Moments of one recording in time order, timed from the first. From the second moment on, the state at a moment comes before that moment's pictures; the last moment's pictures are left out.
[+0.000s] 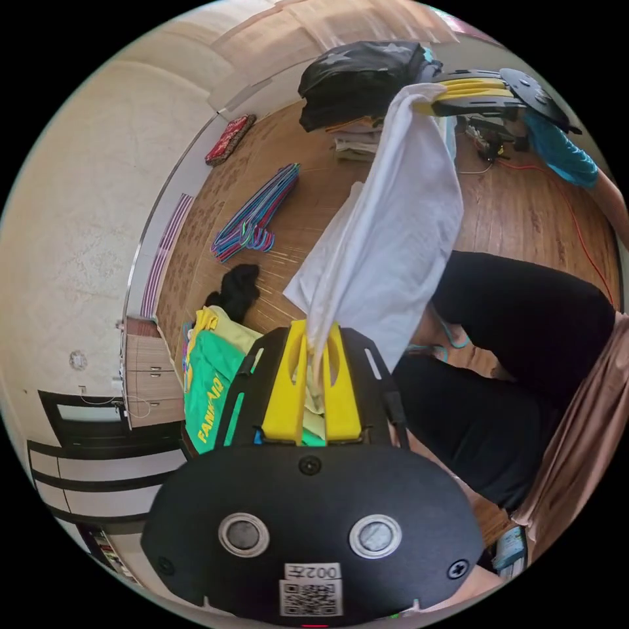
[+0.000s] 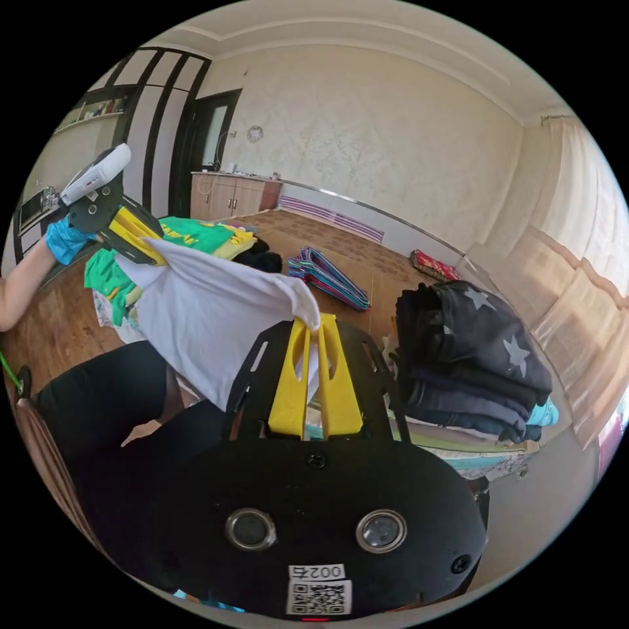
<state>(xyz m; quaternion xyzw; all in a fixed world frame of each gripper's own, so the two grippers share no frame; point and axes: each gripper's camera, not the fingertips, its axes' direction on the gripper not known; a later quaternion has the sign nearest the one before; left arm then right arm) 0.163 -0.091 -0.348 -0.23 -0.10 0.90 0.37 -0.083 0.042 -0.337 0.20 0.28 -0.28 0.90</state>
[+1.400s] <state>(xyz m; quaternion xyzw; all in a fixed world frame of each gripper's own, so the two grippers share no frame) 0.177 -0.207 0.021 -0.35 -0.08 0.71 0.61 0.136 -0.149 -0.090 0.05 0.21 -0.11 0.97</state>
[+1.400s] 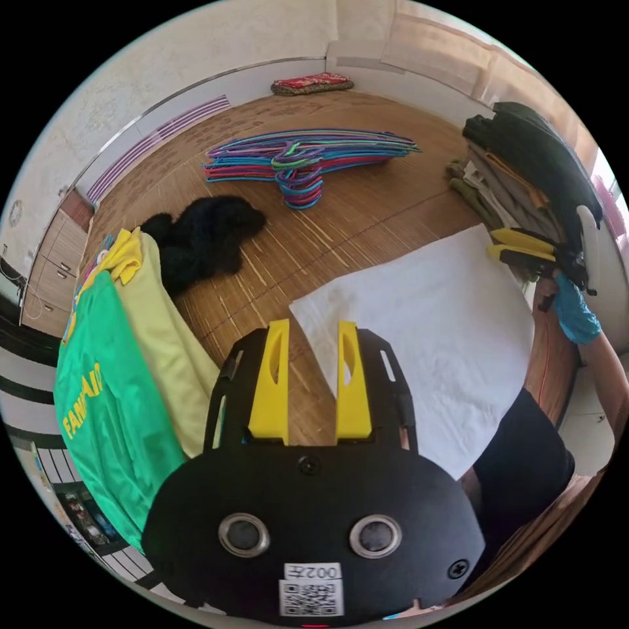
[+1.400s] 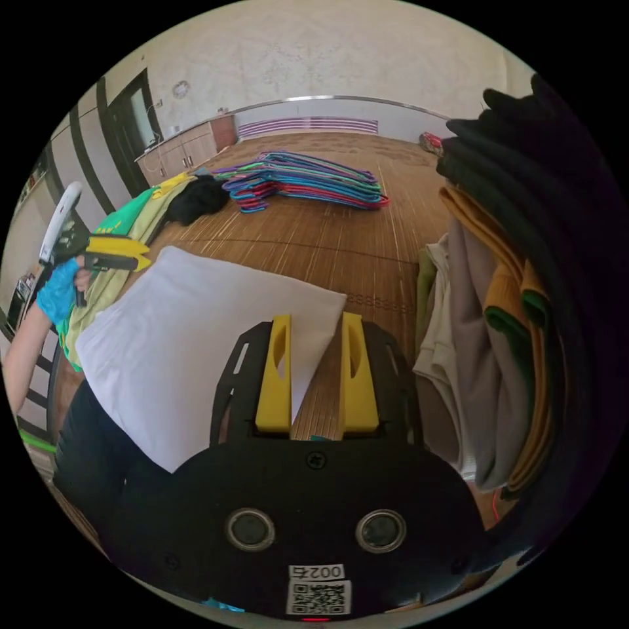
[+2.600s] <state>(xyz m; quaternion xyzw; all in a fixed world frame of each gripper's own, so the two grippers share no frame) 0.074 -0.279 -0.022 -0.34 -0.04 0.71 0.62 0.096 -0.129 -0.081 0.01 0.27 -0.26 0.93</state>
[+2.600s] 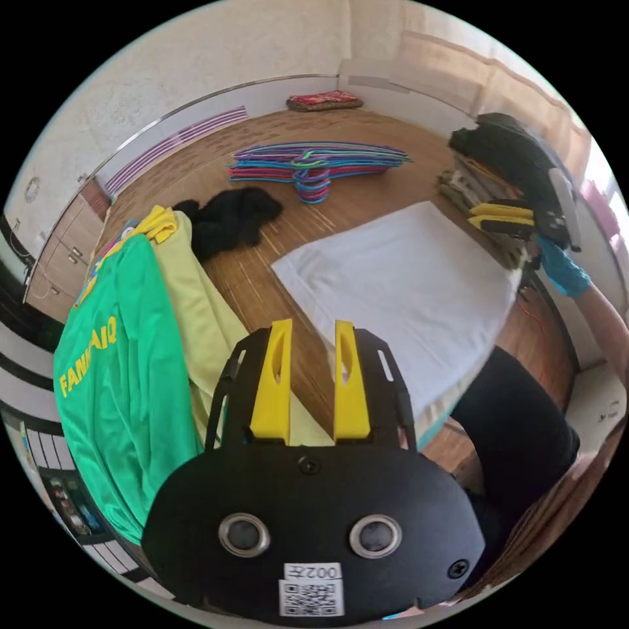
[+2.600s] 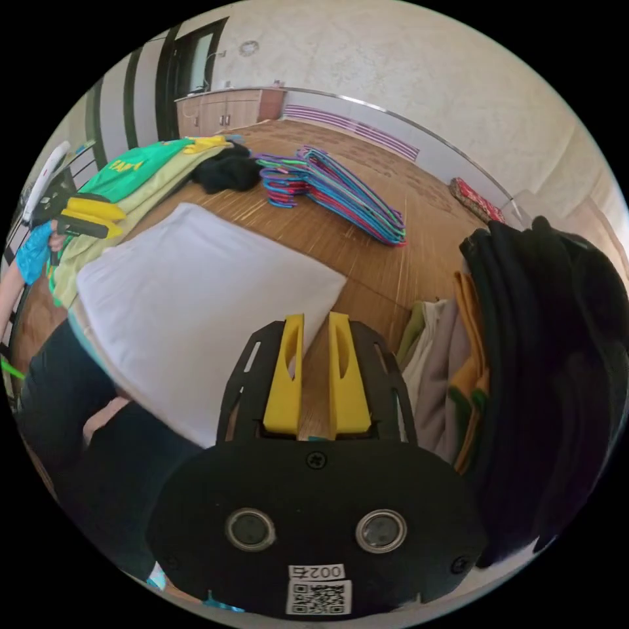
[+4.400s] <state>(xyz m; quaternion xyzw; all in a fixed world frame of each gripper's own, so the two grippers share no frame) -0.065 -0.268 -0.078 -0.42 0.01 0.75 0.51 0.118 0.018 -0.130 -0.09 0.17 -0.28 0.94</state>
